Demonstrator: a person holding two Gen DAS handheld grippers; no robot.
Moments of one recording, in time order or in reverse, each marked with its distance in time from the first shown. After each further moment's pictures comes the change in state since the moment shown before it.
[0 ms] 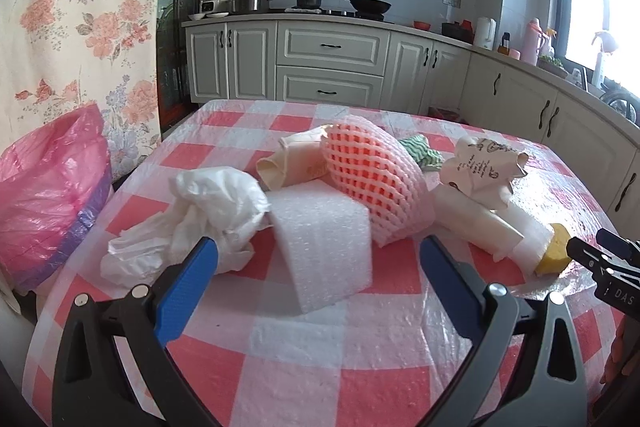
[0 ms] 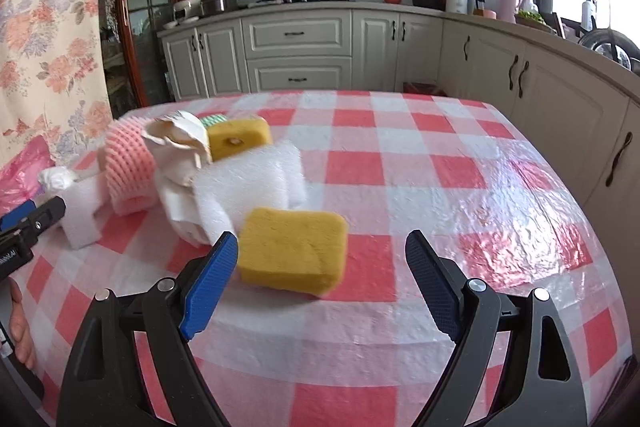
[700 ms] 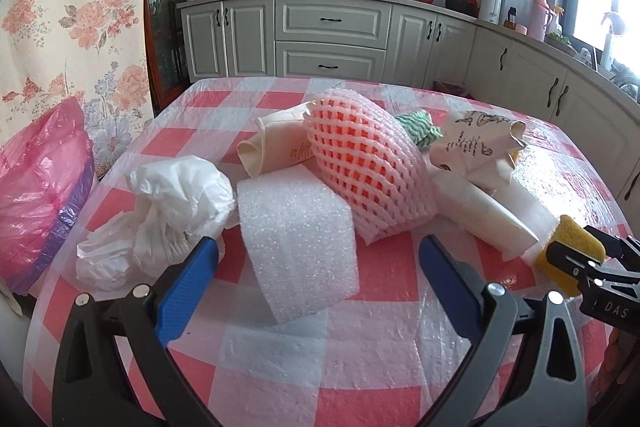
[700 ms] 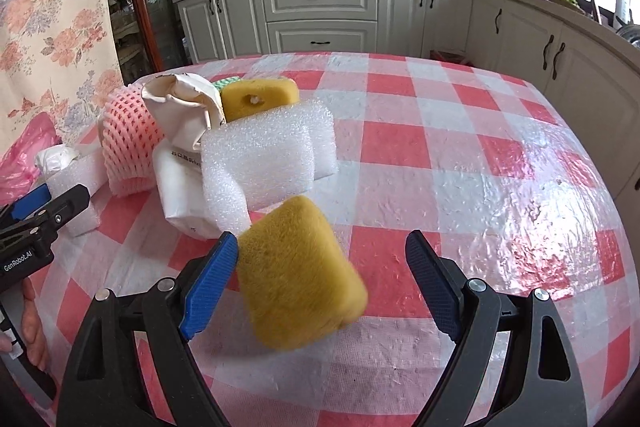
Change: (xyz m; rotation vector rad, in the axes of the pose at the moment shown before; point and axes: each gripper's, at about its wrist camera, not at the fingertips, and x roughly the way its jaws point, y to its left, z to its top) left arm 0.035 -0.013 0.007 0.018 0.100 0.020; right arm 0.036 0.009 0.008 -0.029 0.123 0.110
